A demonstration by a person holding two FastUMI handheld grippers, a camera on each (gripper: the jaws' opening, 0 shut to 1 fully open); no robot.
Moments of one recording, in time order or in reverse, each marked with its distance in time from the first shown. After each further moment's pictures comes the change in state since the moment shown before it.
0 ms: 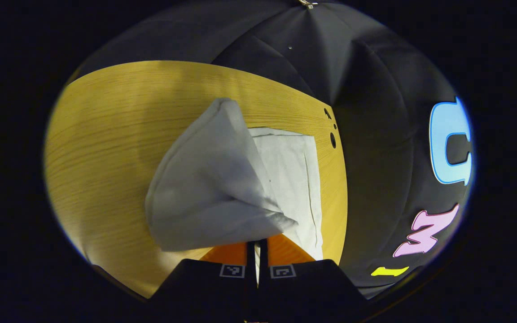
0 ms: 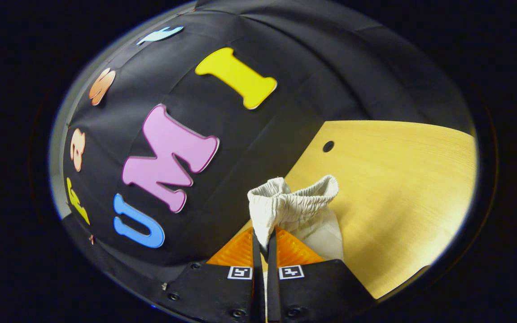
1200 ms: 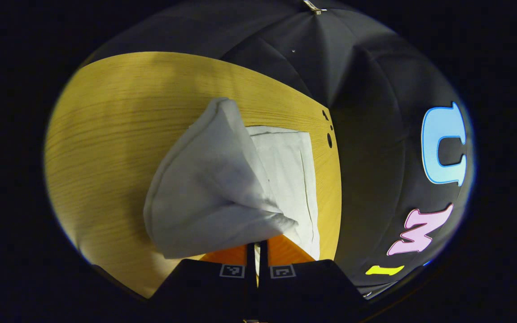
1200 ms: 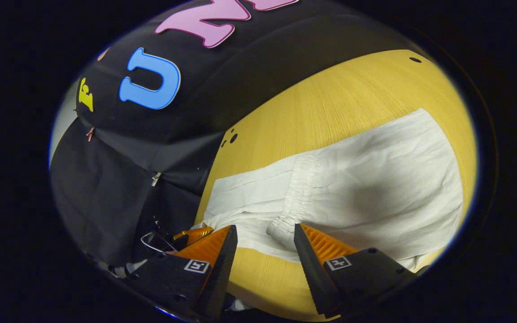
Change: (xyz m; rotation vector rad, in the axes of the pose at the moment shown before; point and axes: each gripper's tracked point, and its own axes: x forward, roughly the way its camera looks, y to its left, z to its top) left arm -0.022 0.013 -0.013 -0.015 -0.015 -0.046; right arm 0.046 0.058 -0.080 -0.245 0.726 0.162
